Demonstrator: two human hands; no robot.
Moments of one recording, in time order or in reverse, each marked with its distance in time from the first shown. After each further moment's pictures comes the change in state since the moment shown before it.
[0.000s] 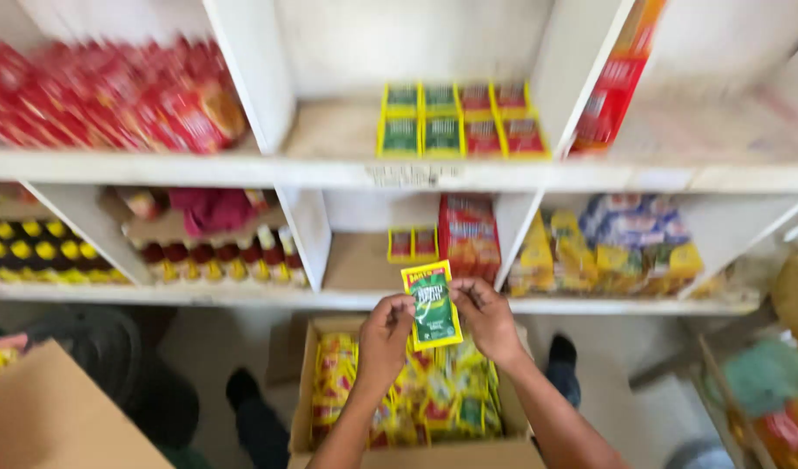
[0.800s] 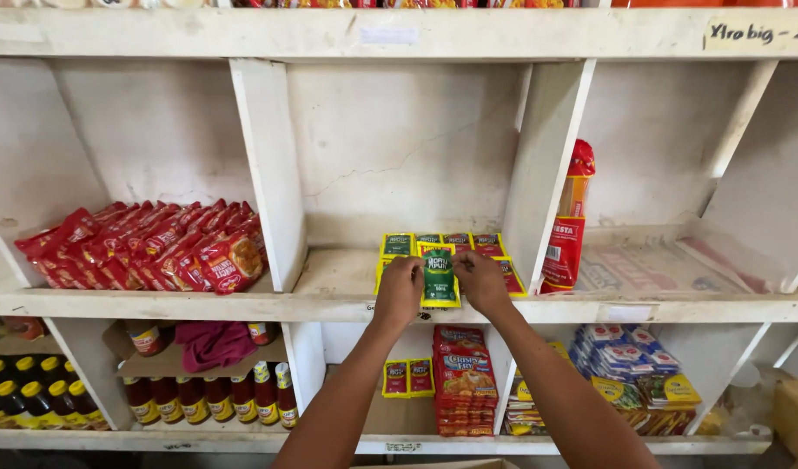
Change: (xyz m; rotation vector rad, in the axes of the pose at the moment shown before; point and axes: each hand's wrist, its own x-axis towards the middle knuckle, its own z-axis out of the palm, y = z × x) left_hand 0.270 0.094 0.058 0.552 0.028 0.653; right_hand 0.264 -0.110 -0.034 -0.432 0.125 -0.063
